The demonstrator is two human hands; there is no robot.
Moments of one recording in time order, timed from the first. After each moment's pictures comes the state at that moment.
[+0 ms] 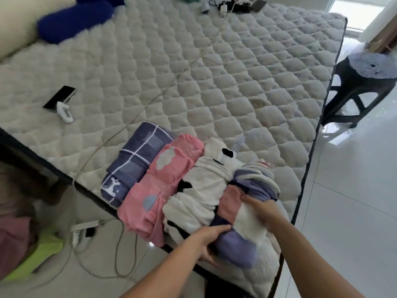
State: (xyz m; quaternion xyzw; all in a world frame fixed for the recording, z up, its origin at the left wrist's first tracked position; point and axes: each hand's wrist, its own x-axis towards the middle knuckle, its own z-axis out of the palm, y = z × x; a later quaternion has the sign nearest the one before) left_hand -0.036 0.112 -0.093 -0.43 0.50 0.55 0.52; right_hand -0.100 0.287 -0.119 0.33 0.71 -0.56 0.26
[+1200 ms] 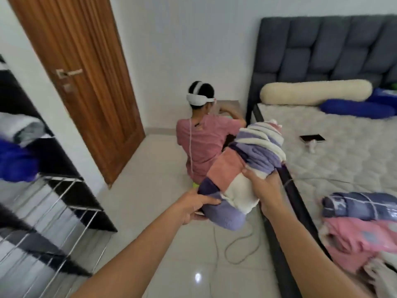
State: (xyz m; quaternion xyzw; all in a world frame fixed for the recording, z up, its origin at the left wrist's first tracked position) left_hand 0.468 -0.150 0.089 -0.51 0.50 0.68 -0.16; right_hand 0.278 -0.097 0.097 -0.25 0.68 -0.61 0.33
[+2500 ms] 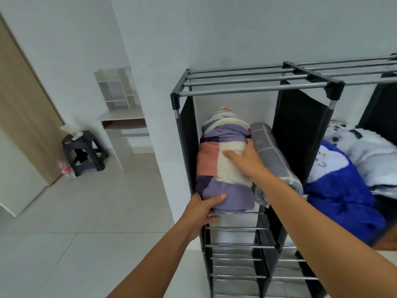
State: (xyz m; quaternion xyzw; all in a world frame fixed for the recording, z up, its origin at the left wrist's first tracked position) left_hand 1.092 -0.163 0.113 -0.65 0.04 0.30 -0.69; right_hand 1.111 -0.339 0.180 -0.82 0.20 -0.16 0.52
